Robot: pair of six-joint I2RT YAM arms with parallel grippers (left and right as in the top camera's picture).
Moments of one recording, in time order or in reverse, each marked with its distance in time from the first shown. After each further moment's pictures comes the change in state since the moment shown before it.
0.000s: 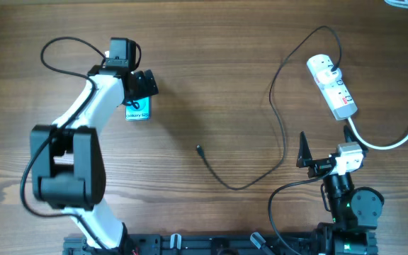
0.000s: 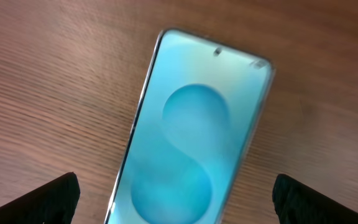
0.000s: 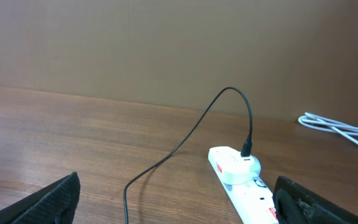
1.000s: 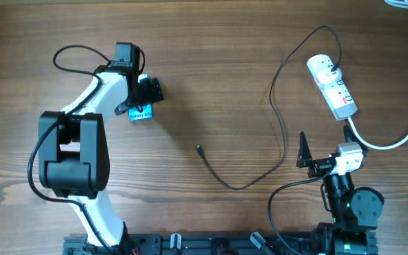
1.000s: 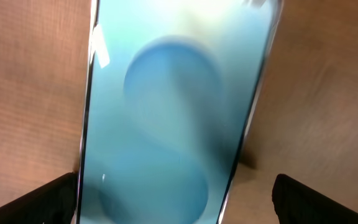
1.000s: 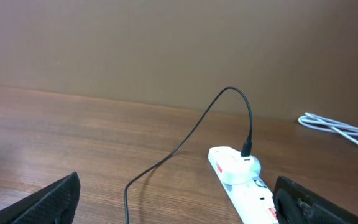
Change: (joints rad) left arm 0.000 0.076 0.021 -0.024 0.111 0.007; right arm 0.000 0.000 0.000 0.000 0.000 0.000
